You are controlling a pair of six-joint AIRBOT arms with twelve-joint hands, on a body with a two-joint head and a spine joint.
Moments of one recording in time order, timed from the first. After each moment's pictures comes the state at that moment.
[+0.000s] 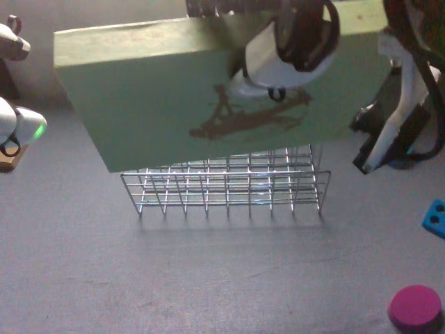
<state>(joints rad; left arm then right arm) 0.00 -0.53 0.52 1.23 0.85 0.13 0.20 -1.19 0.63 -0.98 -0.90 0.11</state>
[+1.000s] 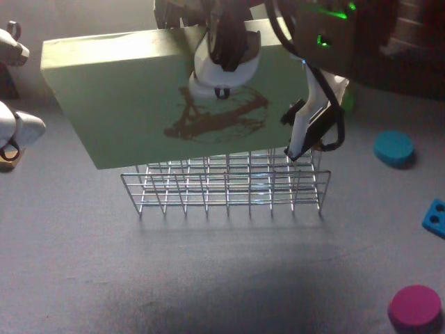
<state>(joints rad) 0.00 -0.53 0.52 1.22 0.85 0.14 0.06 -1.37 0.84 -1.08 -0.87 0.23</state>
